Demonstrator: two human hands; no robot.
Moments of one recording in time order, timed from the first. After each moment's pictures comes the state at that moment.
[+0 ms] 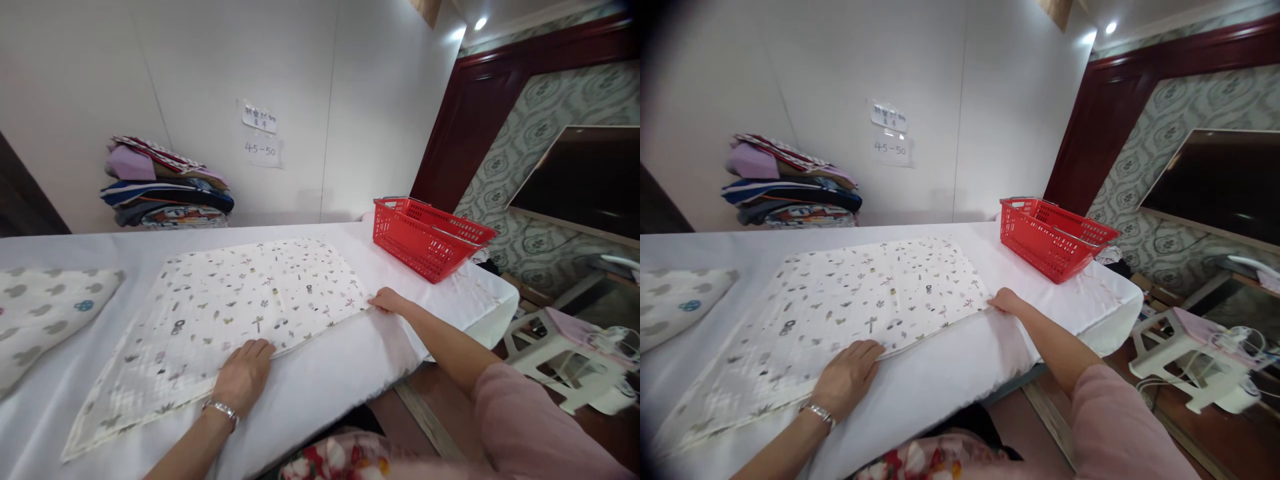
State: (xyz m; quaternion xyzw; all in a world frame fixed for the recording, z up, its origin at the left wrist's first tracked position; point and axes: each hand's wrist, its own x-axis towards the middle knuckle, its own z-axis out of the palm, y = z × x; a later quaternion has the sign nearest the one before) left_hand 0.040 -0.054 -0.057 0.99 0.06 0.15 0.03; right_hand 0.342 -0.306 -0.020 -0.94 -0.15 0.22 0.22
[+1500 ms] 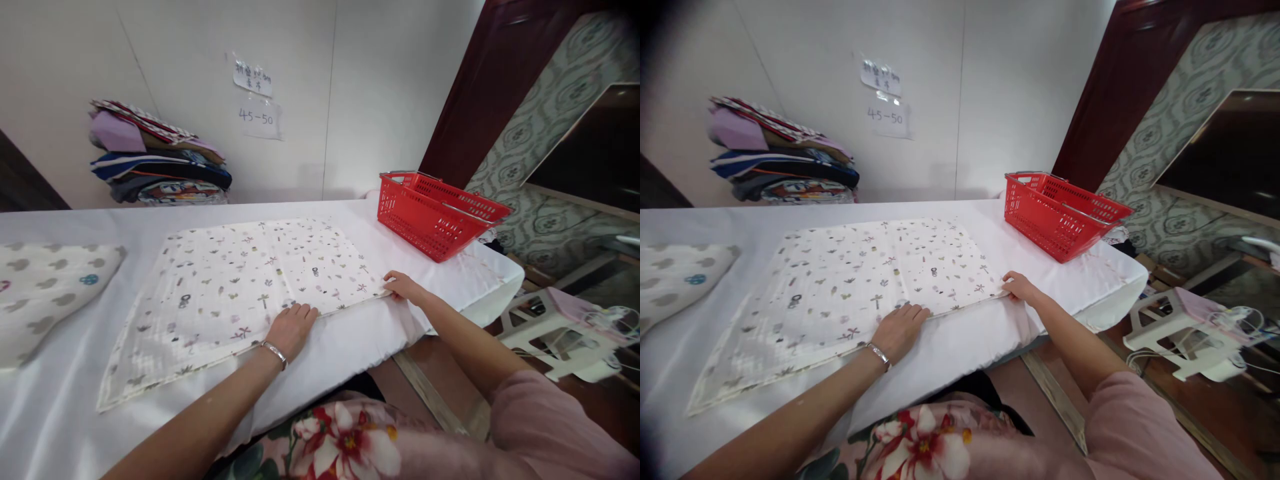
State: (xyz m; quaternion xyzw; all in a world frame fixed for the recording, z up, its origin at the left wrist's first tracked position) left_hand 0.093 -0.102 -0.049 0.99 -0.03 0.13 -0.02; right_hand 0.334 -0.351 -0.036 -0.92 -0.15 0.20 0.30
